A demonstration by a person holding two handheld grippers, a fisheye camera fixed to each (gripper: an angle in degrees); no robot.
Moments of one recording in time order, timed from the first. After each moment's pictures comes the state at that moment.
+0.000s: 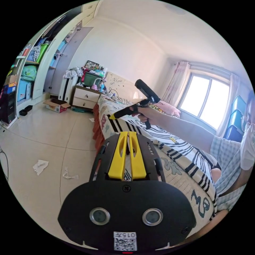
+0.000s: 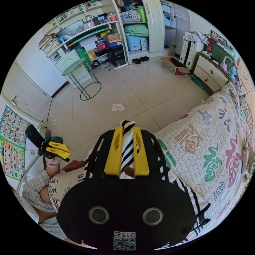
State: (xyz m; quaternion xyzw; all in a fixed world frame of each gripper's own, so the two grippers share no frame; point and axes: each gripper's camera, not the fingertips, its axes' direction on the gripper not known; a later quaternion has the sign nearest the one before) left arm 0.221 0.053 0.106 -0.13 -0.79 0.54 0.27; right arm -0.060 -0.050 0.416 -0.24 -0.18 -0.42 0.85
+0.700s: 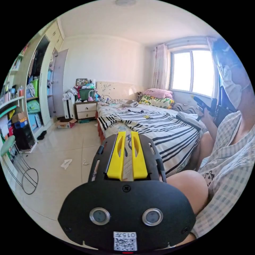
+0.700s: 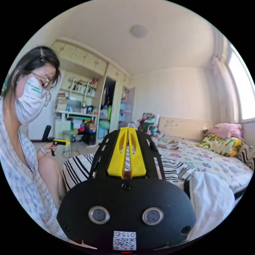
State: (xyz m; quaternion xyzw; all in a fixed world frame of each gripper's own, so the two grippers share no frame) left arm 0.113 0.363 0.069 -0.23 -0.78 0.58 0.09; right arm 0.366 0.319 -0.063 0.39 -0.14 -0.27 0.87
